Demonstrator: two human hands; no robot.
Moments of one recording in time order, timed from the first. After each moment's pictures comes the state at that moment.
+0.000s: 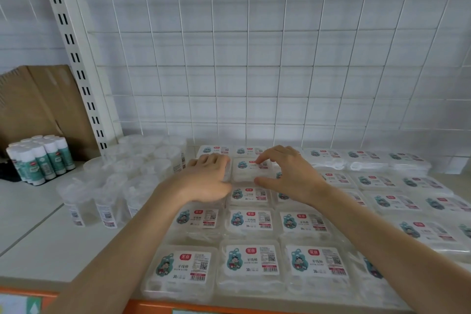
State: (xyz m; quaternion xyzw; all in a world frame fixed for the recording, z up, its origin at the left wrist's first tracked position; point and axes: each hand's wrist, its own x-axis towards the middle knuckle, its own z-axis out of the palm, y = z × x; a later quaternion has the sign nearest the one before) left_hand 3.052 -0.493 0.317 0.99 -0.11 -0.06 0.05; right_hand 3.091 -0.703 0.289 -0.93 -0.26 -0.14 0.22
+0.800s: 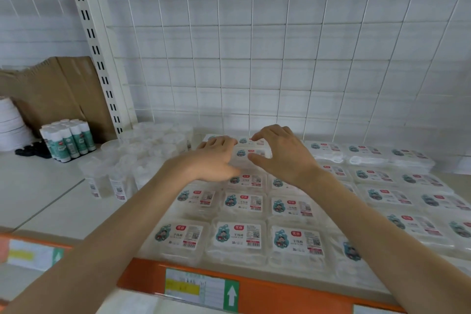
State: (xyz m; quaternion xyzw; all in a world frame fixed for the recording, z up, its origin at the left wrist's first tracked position) left_hand 3.039 -0.516 0.335 0.99 -0.08 -0.06 0.07; right_hand 3.081 -0.694 0.313 -0.93 -0.28 -0.18 0.18
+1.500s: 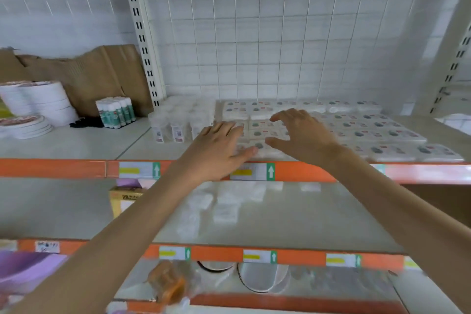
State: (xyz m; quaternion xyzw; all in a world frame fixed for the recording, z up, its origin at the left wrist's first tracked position) left_hand 2.843 -0.466 0.309 0.97 -0.19 0.14 0.02; right_hand 2.875 -0.676 0.321 -0.96 -0.19 -0.17 0.11
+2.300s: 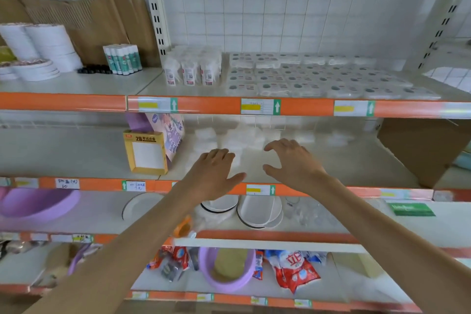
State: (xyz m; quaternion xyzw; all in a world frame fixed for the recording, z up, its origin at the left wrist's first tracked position) left_hand 2.729 -0.433 0.171 0.99 -0.17 0.01 0.02; right_hand 2.745 -0.643 0.186 -0.98 -0.16 -0.06 0.11
